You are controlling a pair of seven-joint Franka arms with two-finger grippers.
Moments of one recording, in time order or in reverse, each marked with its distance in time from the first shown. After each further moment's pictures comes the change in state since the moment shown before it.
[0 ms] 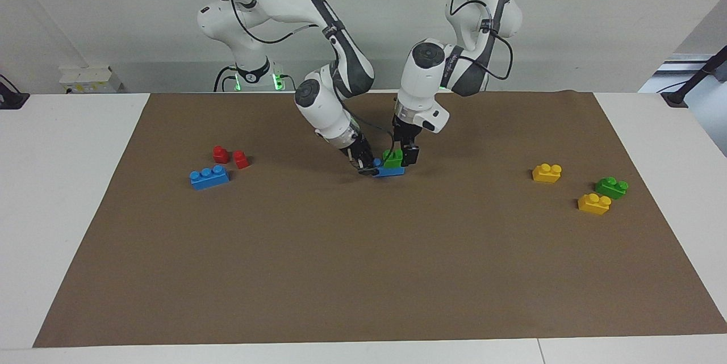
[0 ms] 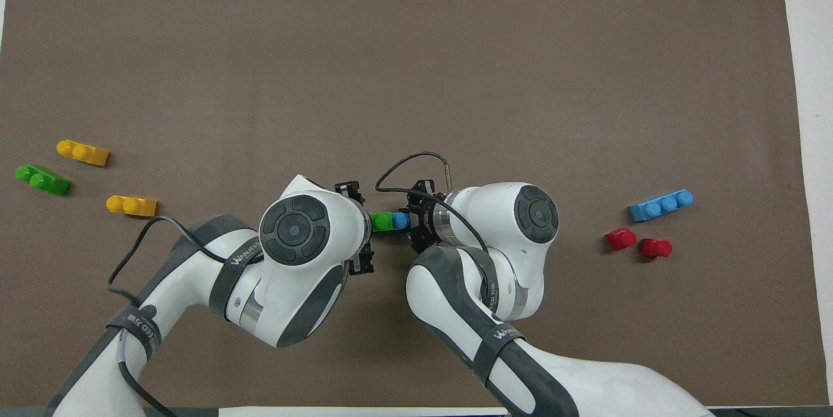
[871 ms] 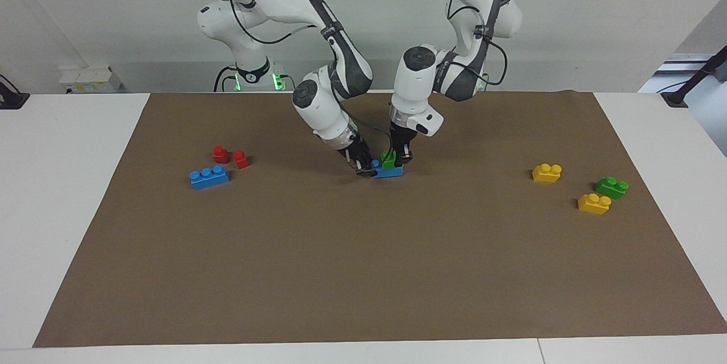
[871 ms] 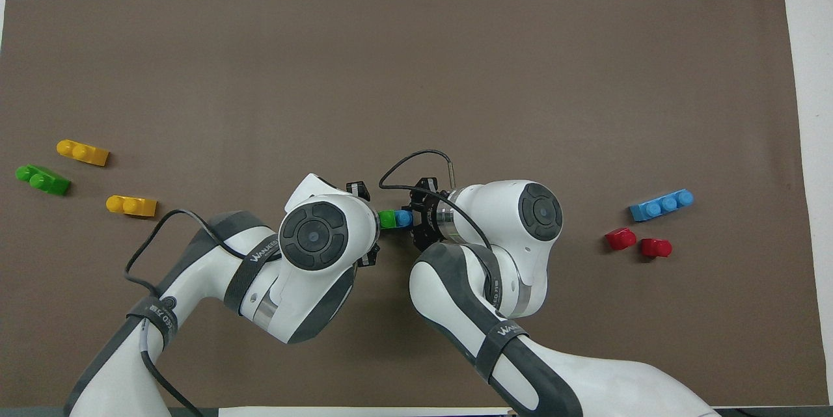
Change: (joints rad) left arm -0.025 0.037 0.011 0.008 0.069 0.055 -0.027; right arm -0.011 -0.001 0.000 -0.001 0.000 -0.001 -0.008
